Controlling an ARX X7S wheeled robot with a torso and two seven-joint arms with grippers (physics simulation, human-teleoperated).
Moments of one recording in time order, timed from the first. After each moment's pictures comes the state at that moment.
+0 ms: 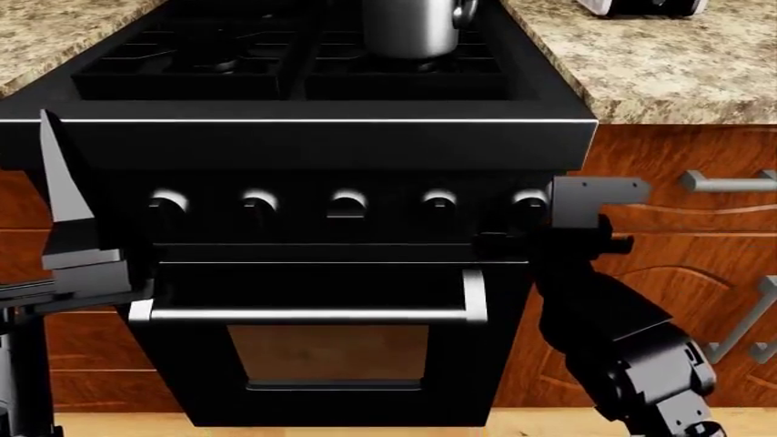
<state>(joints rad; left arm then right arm) -0.17 -0.75 0.15 0.99 -0.33 -0.22 -0.80 0.73 0.38 -0.40 0.13 0.63 0.57 0.46</state>
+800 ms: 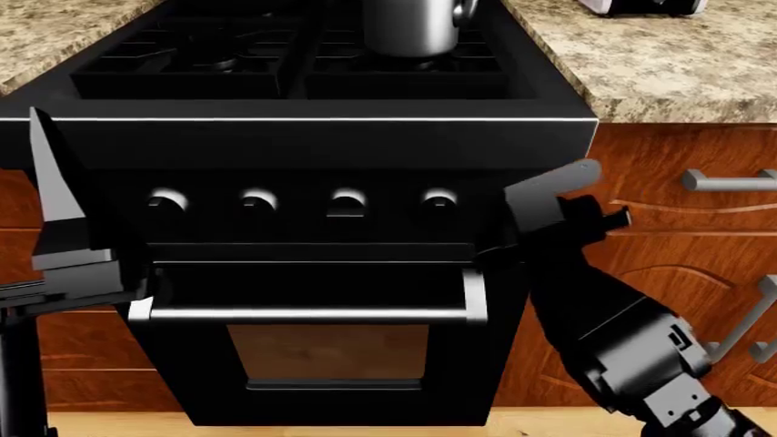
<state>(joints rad) -0.17 -0.77 0.15 0.99 -0.35 -0.21 -0.82 0.83 0.45 -0.63 0.06 0.42 0.78 0.43</state>
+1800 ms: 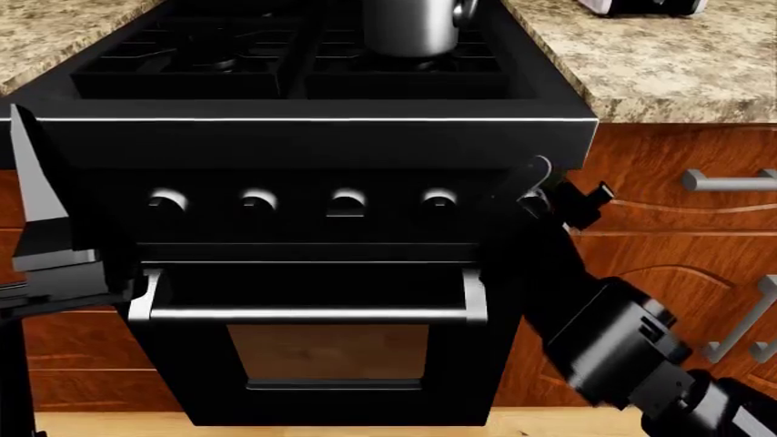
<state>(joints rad) -0.15 -0.80 0.13 1.00 -0.37 -0.20 -0.85 0.97 0.49 -0.90 0.01 0.26 0.98 0.34</state>
